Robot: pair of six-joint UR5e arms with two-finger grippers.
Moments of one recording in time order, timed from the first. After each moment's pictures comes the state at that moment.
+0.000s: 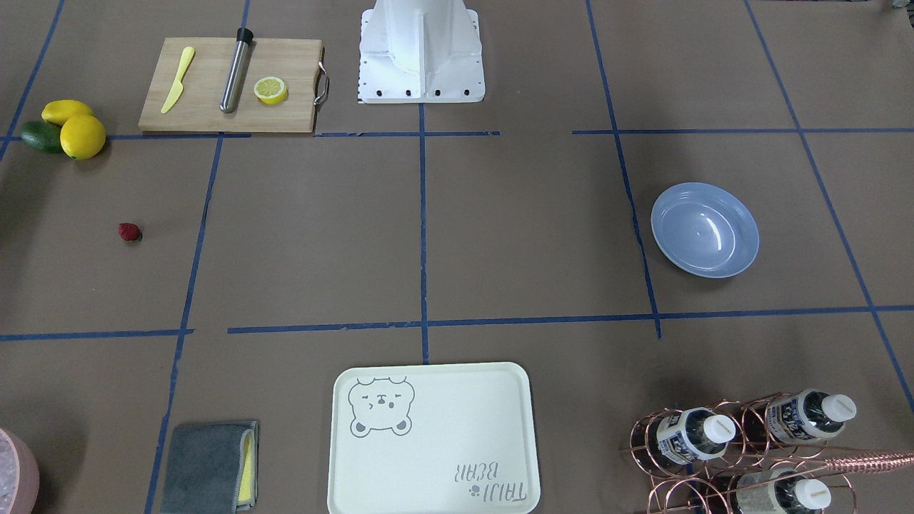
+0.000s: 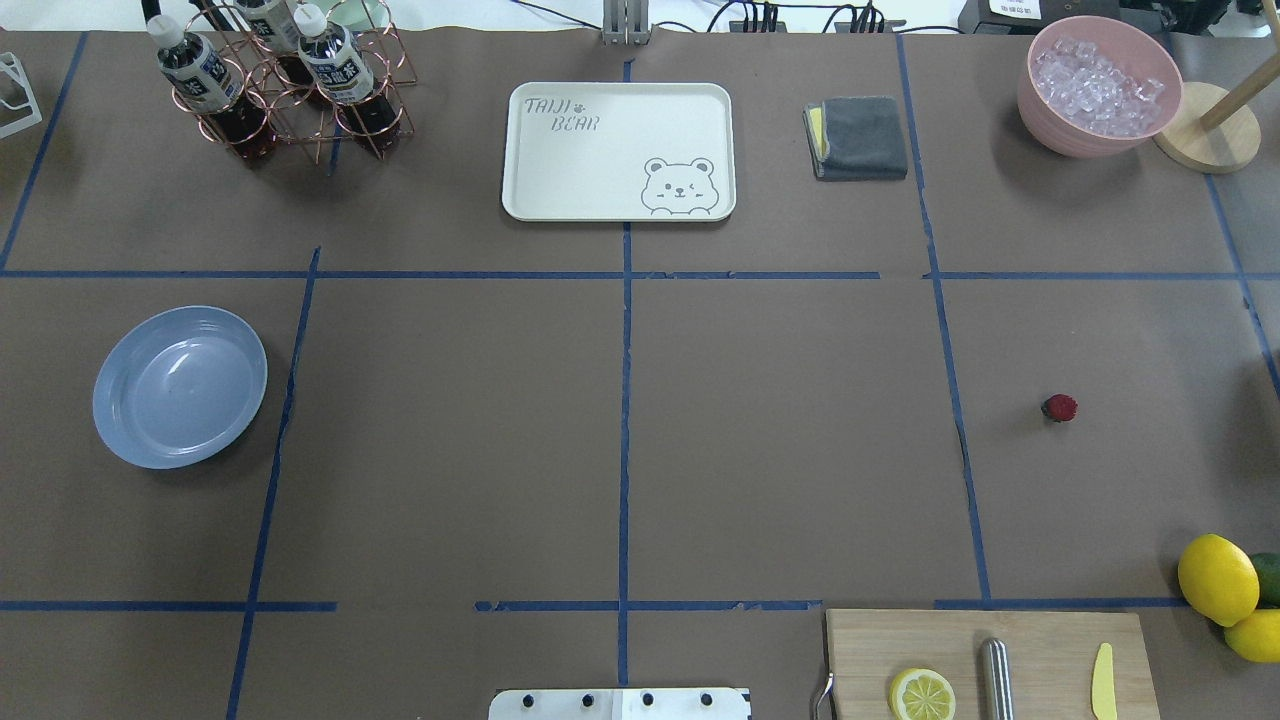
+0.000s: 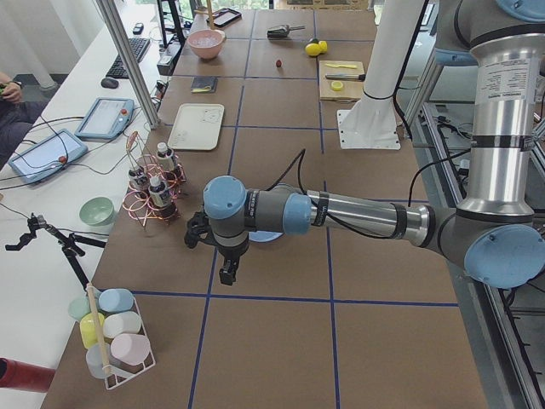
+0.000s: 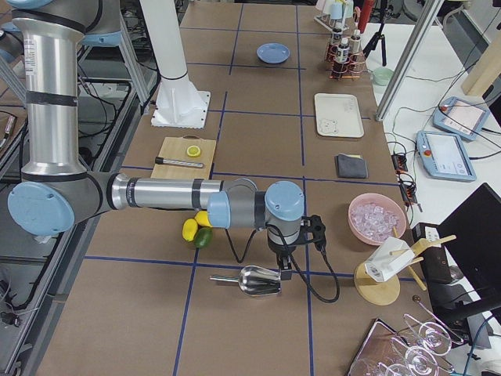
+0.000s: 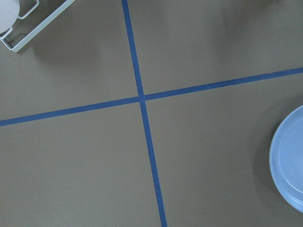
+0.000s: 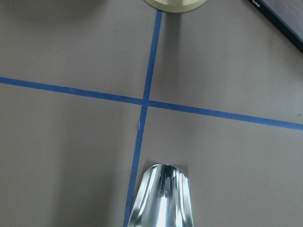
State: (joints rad) left arm -1.58 -1.54 -1.77 -1.50 -2.39 0.14; right arm 1.61 -1.62 1.66 -1.51 2.32 -0.11
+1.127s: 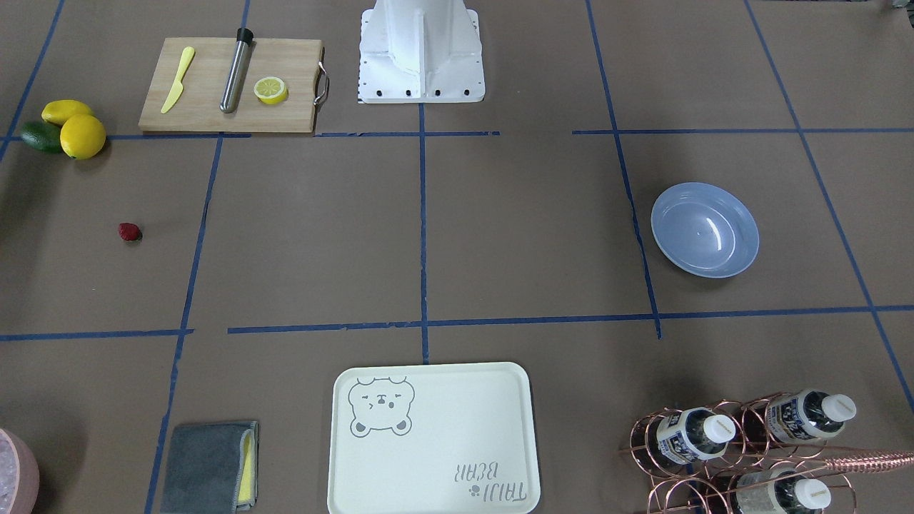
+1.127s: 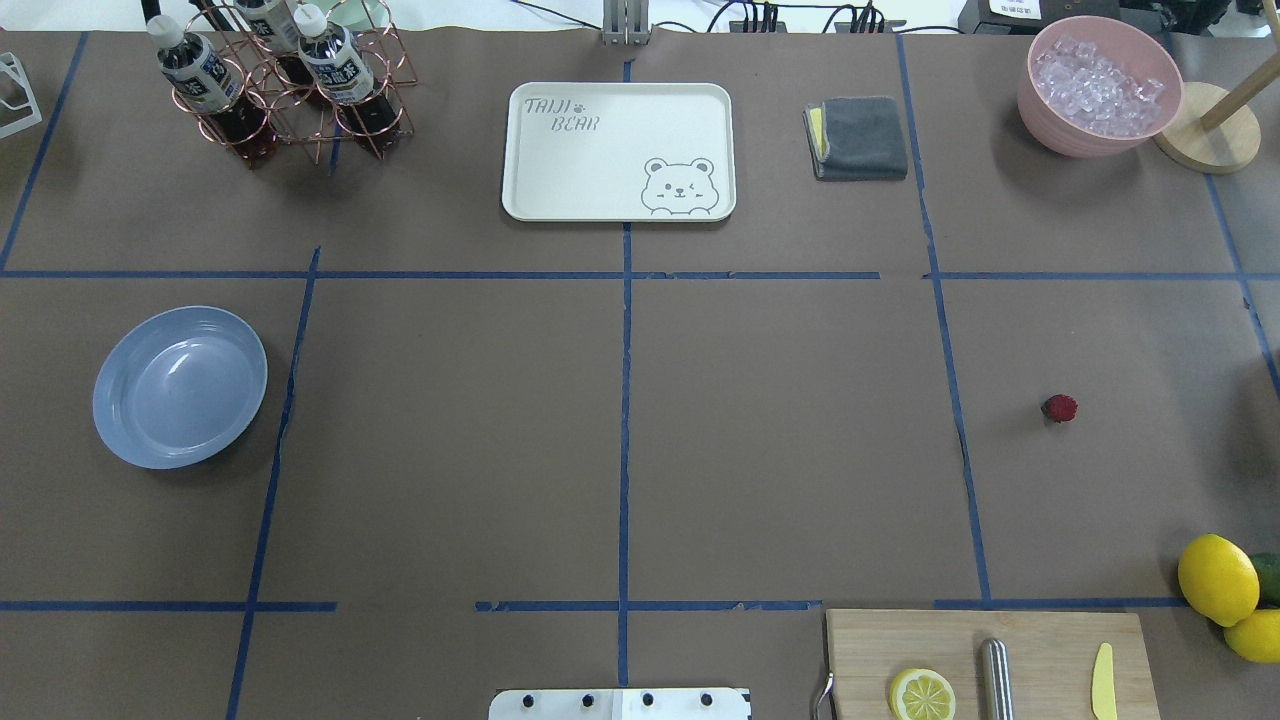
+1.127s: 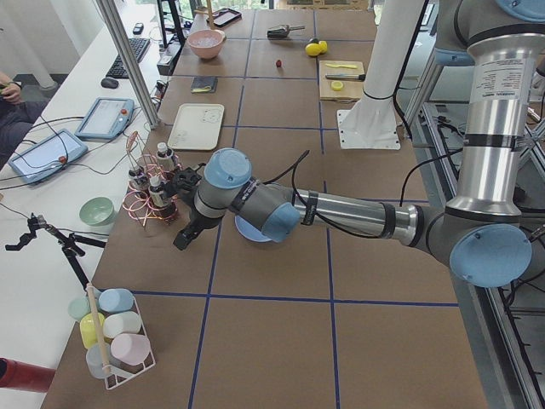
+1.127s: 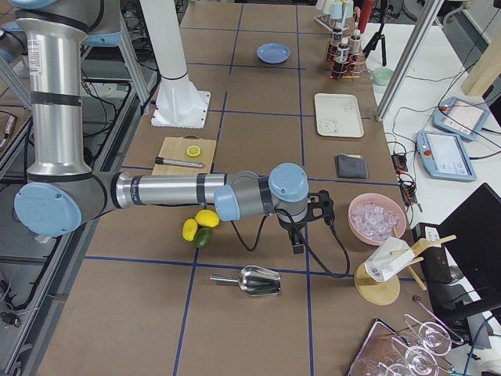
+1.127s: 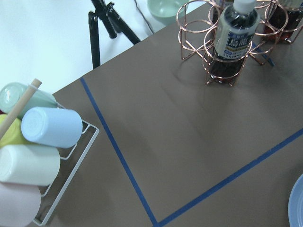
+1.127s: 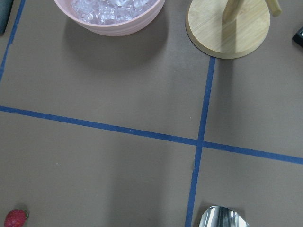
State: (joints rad) left arm -1.53 -1.61 -1.64 -2.18 -2.40 0.02; right arm 1.57 -1.60 1.67 -1.37 2.43 0.03
